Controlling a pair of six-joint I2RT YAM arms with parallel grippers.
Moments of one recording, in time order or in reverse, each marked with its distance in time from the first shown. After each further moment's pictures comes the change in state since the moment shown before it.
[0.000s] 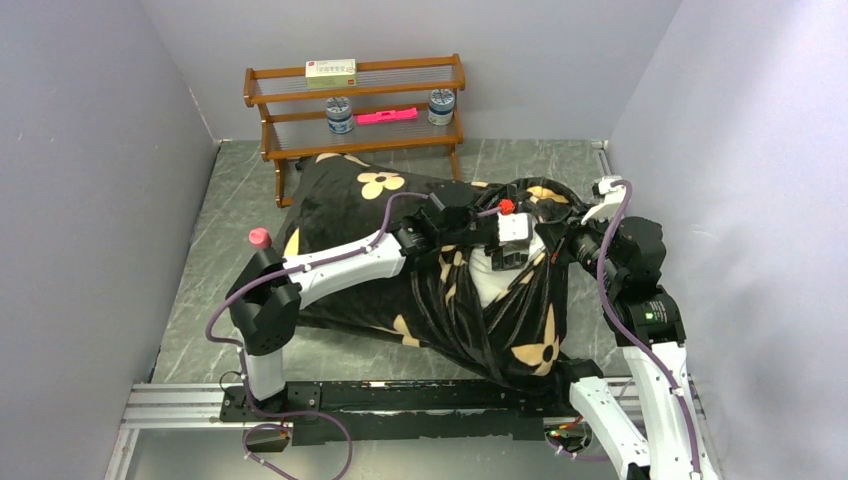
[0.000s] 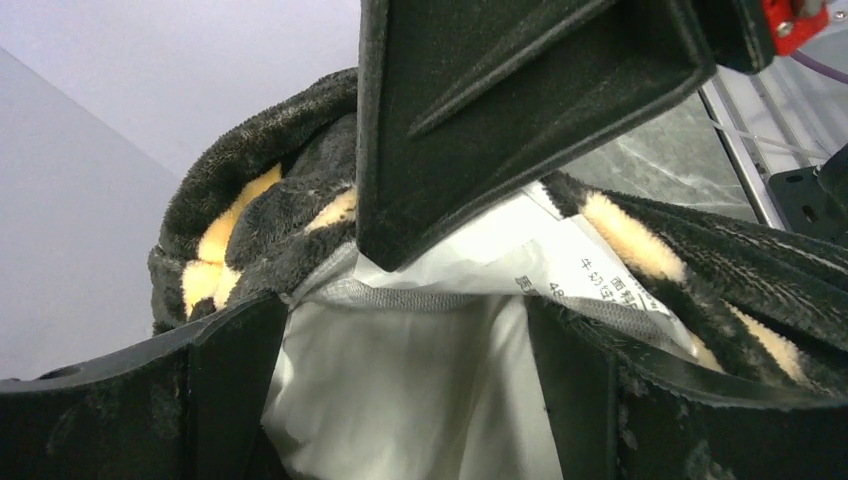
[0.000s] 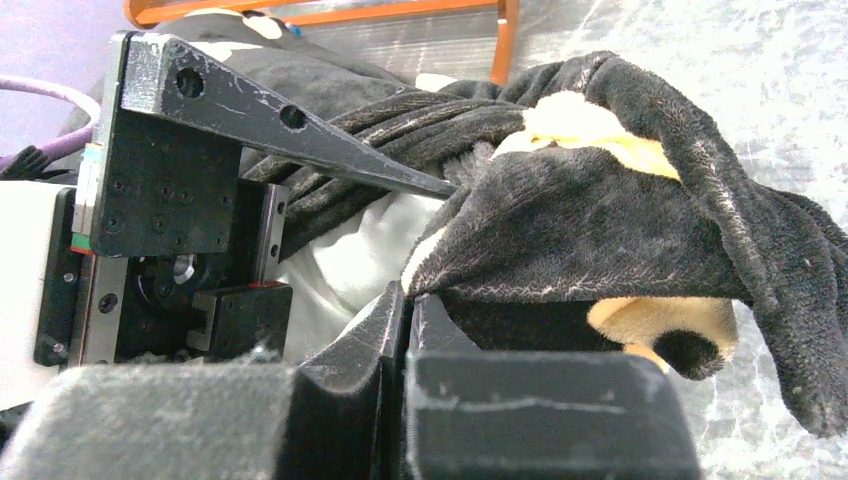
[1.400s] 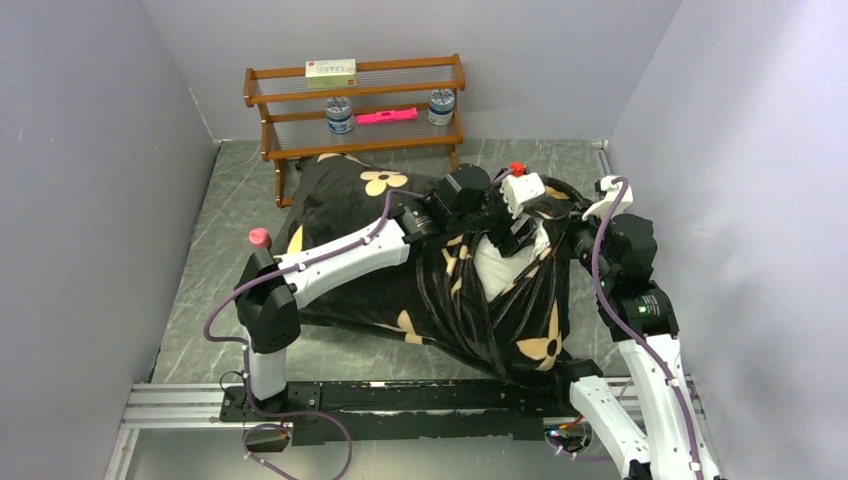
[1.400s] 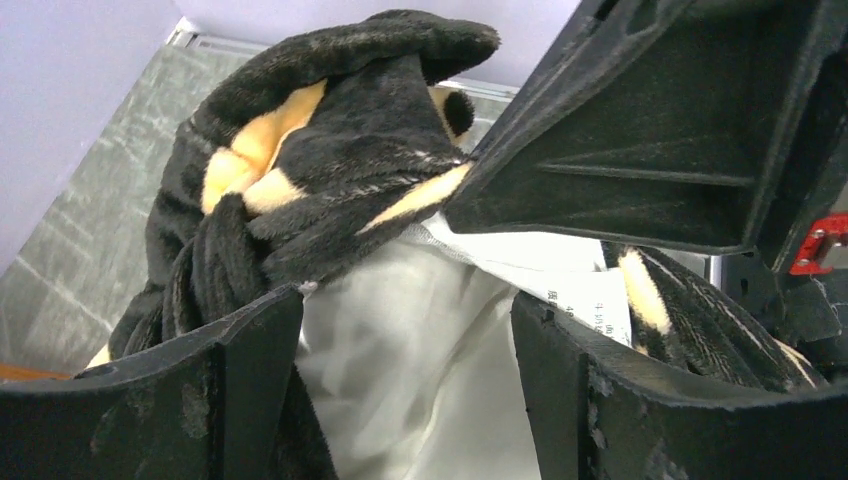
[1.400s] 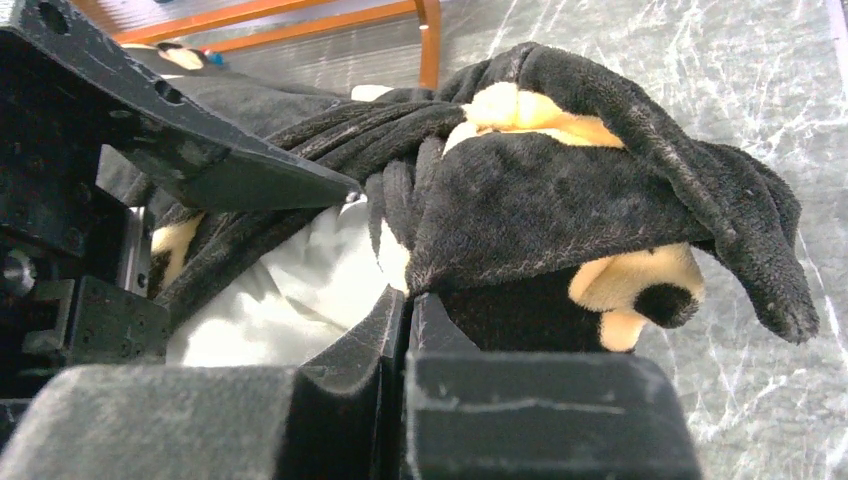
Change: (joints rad) left arm -0.023 0.047 0.262 -0.386 -0.267 -0.331; right arm 0.006 0.029 -0.042 0.041 0.182 0.024
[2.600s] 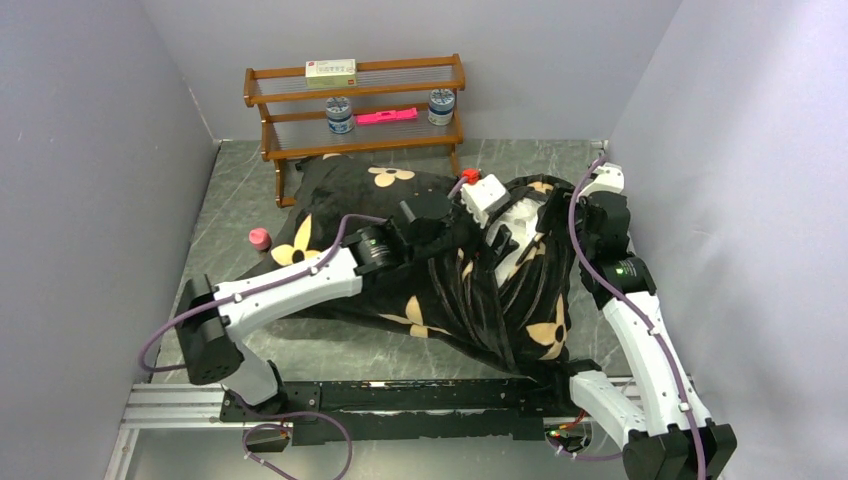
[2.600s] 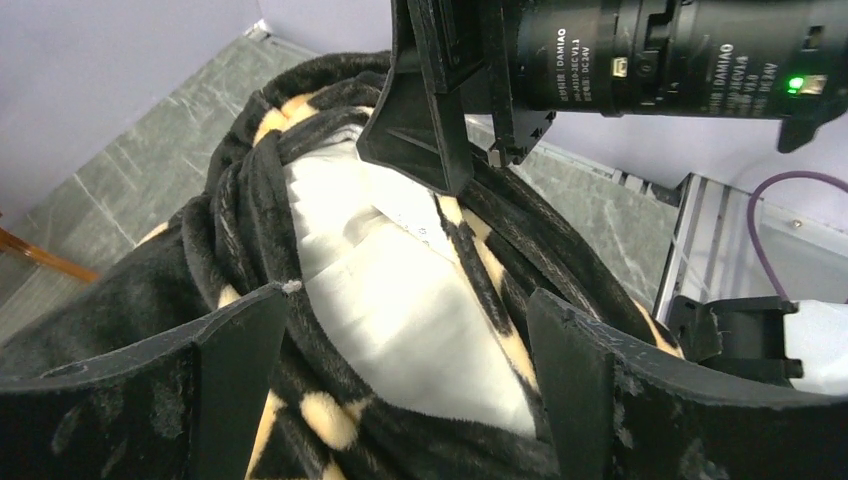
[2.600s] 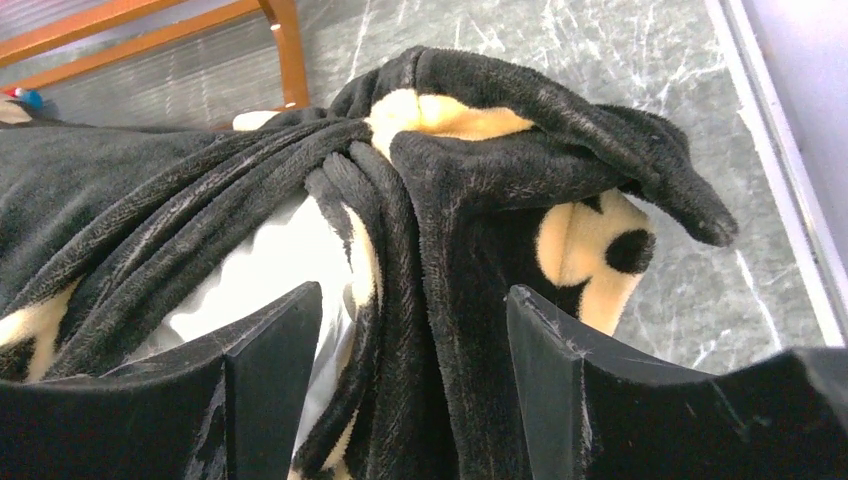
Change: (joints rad) left arm -0.064 -0.342 -0.341 0.144 -0.211 -0.163; right arm 0.000 0.204 -0.012 0.096 0.236 0.017
